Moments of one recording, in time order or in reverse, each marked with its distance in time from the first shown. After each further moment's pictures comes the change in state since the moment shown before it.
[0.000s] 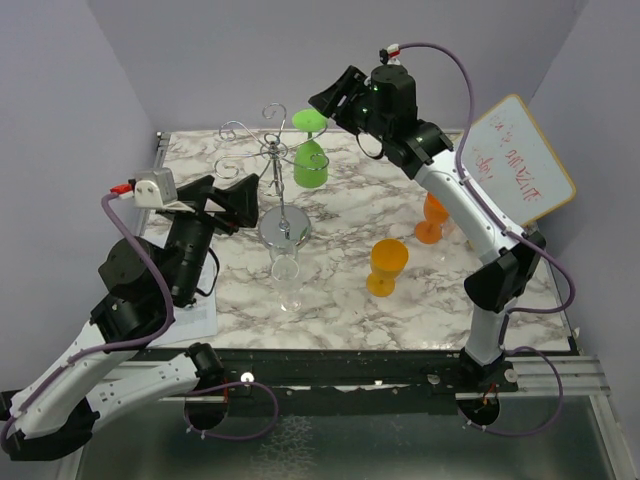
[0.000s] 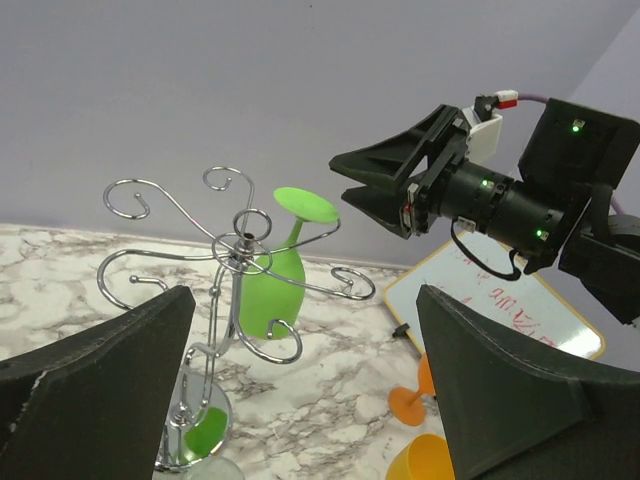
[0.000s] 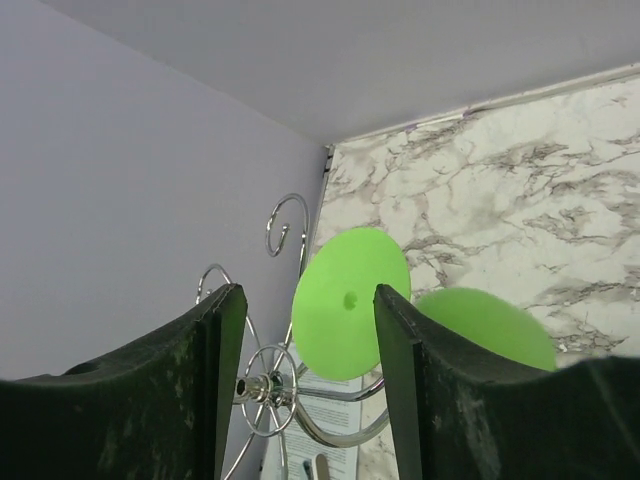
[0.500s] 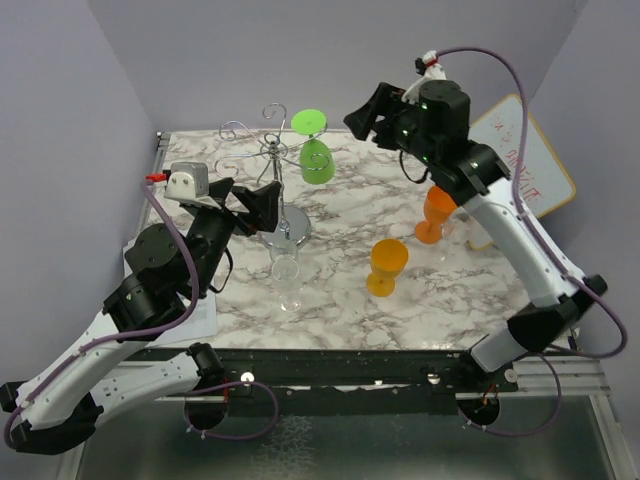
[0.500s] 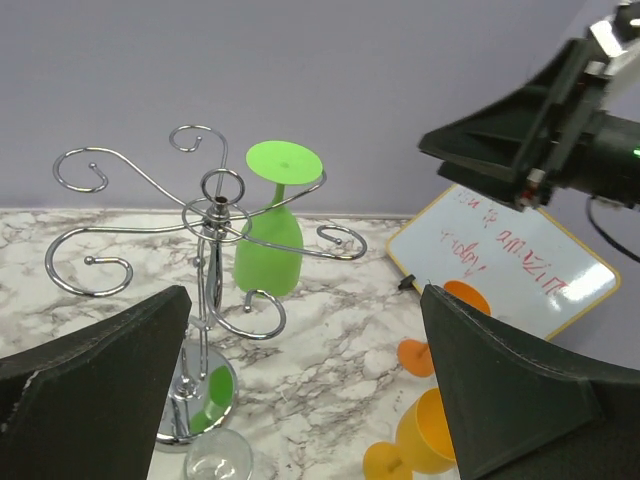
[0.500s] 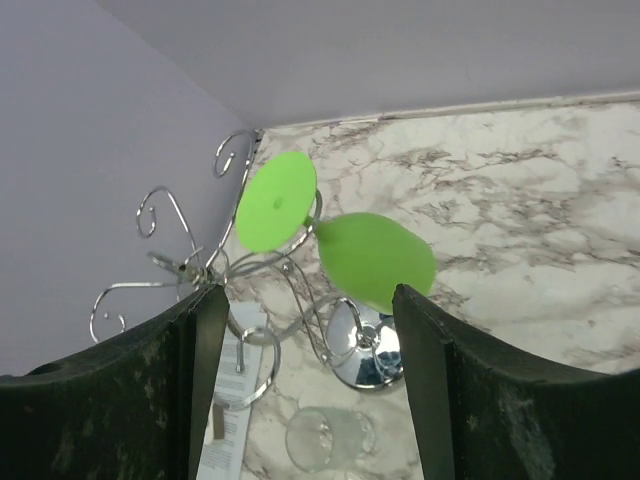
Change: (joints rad) left arm 0.000 0.066 0.016 -0.076 0.076 -0.003; right arm -0.016 -0.253 -0.192 -0.103 0.027 -0.240
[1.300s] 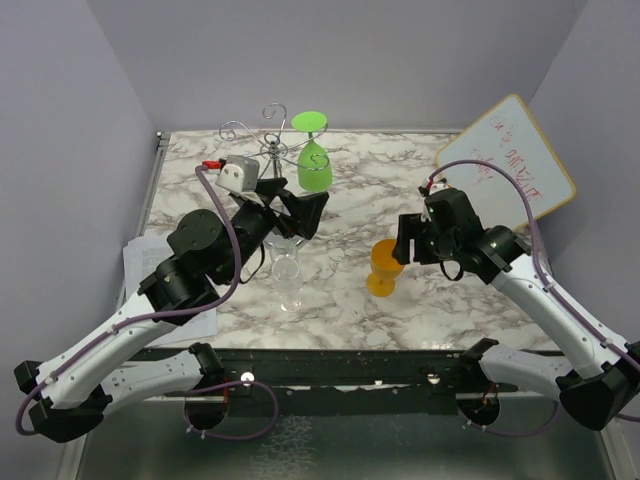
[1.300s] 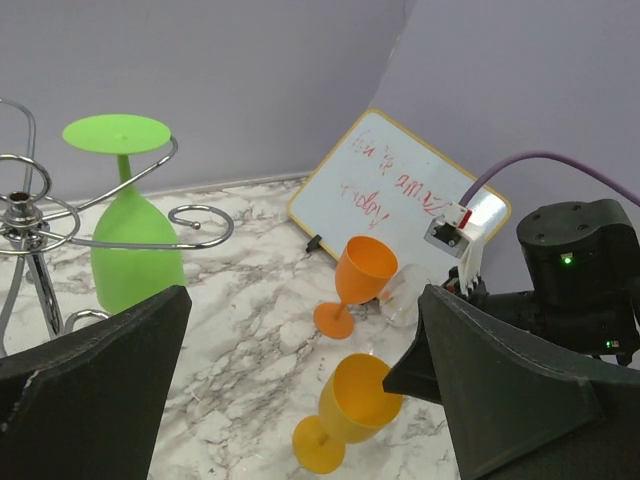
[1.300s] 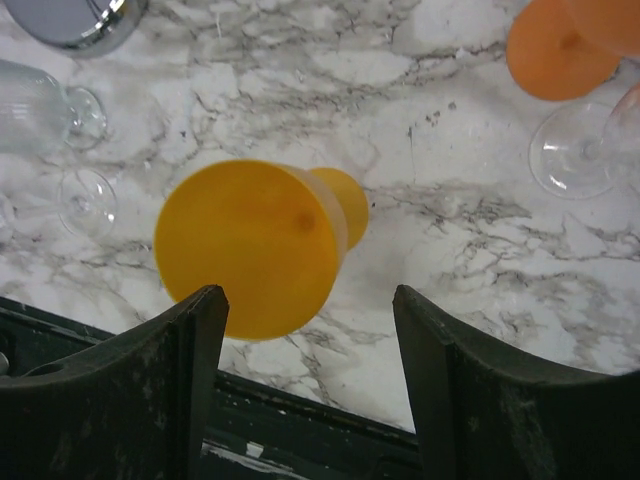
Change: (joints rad) left arm 0.000 0.114 -0.034 0.134 0.276 -0.073; right arm -0.001 -0.555 -0.808 -0.334 0.024 -0.184
